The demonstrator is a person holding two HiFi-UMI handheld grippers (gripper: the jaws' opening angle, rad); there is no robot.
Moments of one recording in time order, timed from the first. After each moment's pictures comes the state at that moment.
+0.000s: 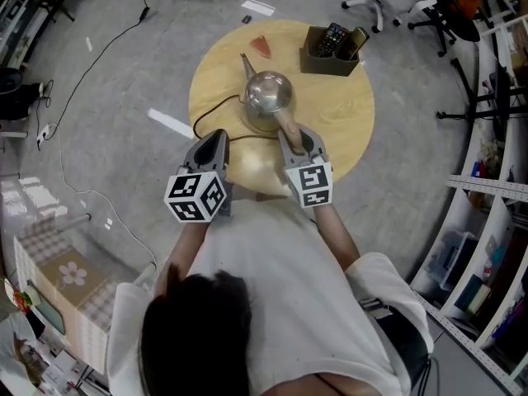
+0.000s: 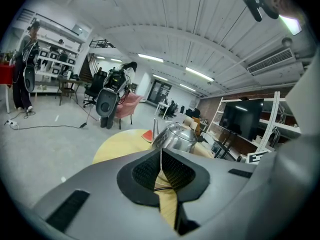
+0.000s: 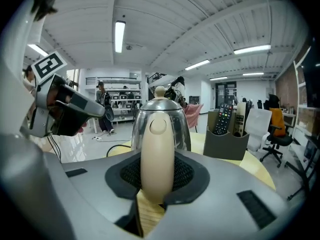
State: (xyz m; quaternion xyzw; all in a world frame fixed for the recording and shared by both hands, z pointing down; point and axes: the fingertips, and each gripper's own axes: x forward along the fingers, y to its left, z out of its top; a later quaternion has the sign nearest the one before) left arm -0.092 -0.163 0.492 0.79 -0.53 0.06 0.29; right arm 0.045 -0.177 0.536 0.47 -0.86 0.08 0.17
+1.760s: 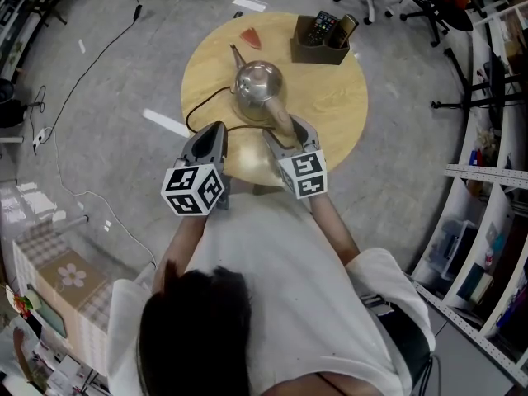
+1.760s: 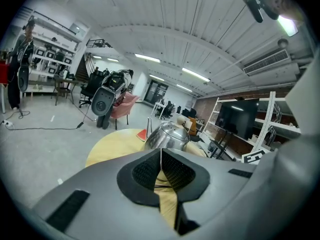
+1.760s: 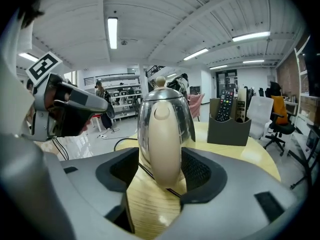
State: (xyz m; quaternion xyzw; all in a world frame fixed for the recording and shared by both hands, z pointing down) left arm -0.078 -0.155 0.489 0.81 -0.51 0.05 0.28; right arm 0.043 -0.161 0.553 0.46 -0.86 0.14 0.19
